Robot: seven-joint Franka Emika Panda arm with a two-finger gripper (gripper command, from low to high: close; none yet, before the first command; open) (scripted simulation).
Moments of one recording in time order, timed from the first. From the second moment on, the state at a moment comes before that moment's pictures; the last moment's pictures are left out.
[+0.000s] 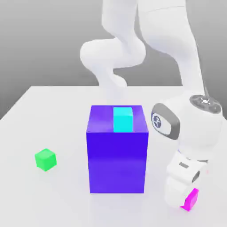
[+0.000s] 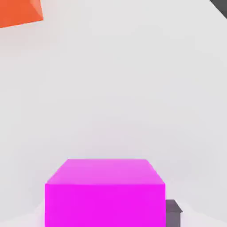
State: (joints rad) arm 0.26 0.30 0.17 -2.49 -0.14 2.78 0.50
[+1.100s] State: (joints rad) arm -0.41 -0.10 -0.37 -2.89 -0.09 2.80 1.51
